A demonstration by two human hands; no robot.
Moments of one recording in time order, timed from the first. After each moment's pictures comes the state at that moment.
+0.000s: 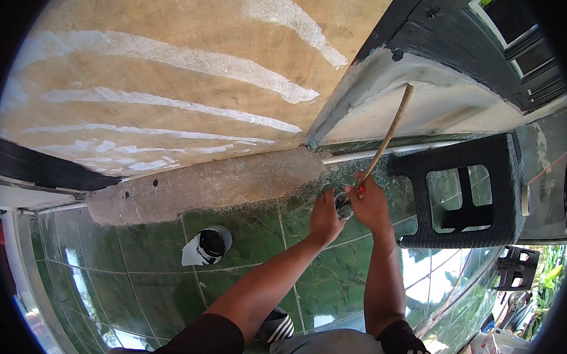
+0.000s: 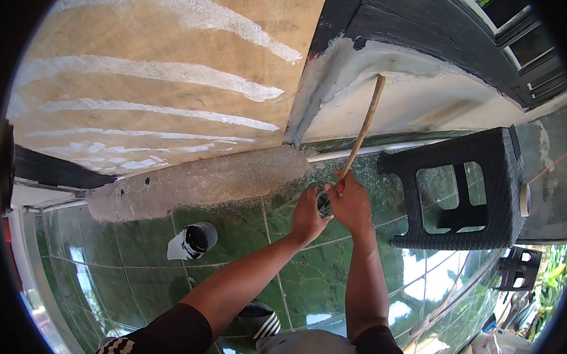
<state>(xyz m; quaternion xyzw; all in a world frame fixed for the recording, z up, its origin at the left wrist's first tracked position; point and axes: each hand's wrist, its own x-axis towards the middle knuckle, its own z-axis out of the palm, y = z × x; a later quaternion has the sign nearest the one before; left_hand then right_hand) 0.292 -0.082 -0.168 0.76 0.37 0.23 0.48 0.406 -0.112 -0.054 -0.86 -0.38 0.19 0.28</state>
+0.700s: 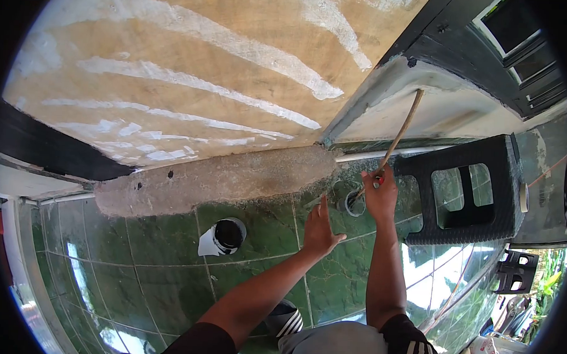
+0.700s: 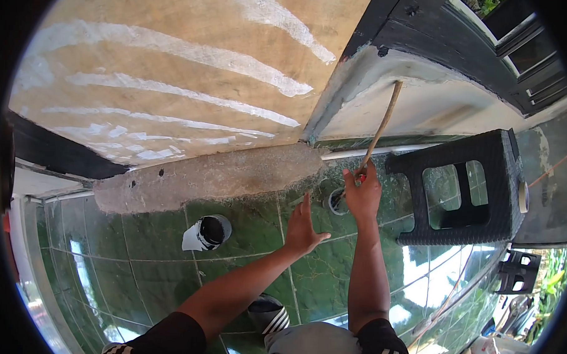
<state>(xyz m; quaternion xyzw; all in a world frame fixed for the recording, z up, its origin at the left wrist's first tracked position) 0.211 -0.094 -0.141 0.77 0.40 0.08 0.49 0.393 -0.102 -0.066 -0.87 -0.32 0.06 0.37</state>
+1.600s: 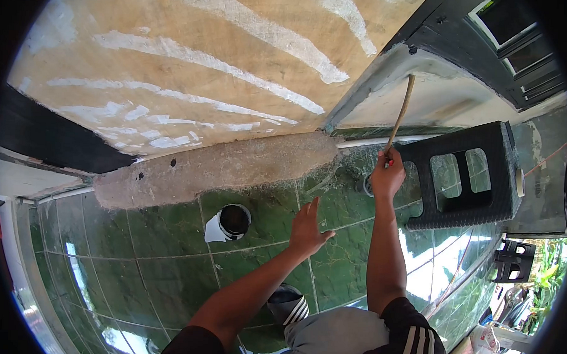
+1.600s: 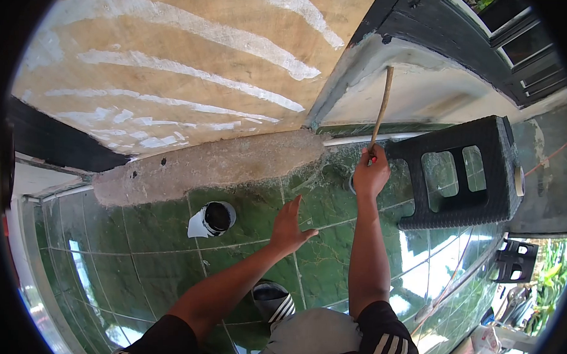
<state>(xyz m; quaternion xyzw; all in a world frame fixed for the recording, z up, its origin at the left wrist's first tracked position) 0.144 -0.098 -0.138 0.78 0.37 0.10 0.49 0.394 -0.093 -0.077 -0.86 -0.29 -0.12 0.40</state>
